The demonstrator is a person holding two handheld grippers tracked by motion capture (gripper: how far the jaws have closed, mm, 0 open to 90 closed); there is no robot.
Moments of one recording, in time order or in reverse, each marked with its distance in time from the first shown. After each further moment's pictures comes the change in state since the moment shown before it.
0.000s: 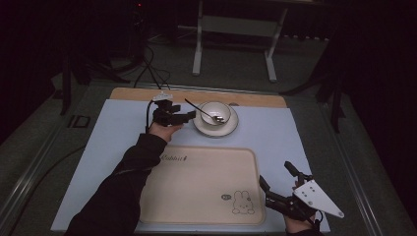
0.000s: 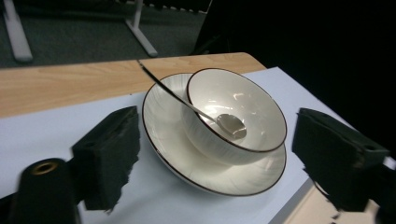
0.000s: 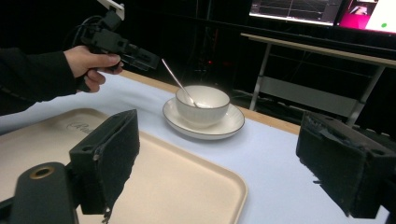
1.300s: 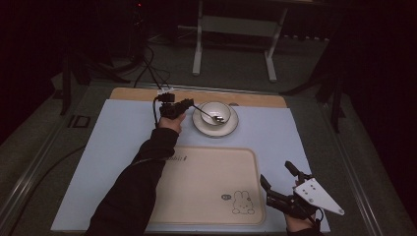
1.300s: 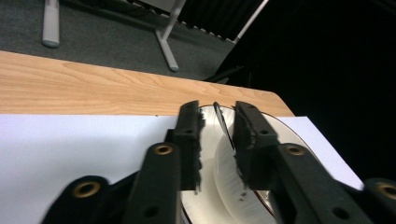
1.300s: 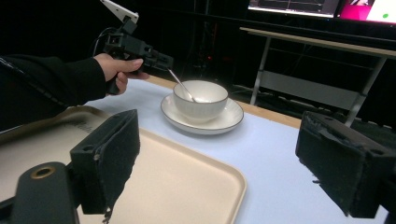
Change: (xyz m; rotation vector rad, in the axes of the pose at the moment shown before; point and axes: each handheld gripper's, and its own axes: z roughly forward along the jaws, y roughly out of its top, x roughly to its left) left arm 0.021 0.003 0.042 -0.115 0.056 -0.214; right arm -0.005 -0.003 0.002 0.017 -0.003 0.024
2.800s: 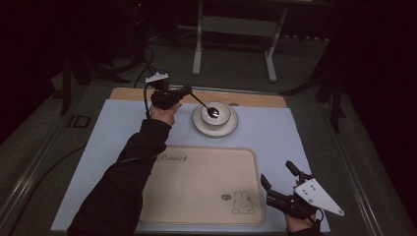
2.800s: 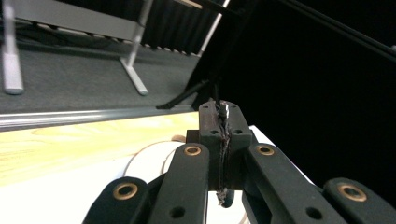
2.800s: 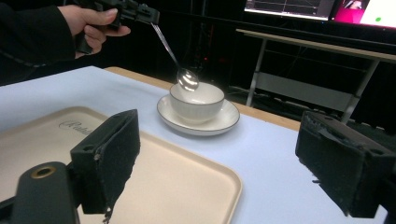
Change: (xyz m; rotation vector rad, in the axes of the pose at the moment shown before) left arm -0.047 0.051 -0.064 -0.047 -0.137 0.156; right arm 0.001 0.000 -0.001 -0.004 -0.017 -0.009
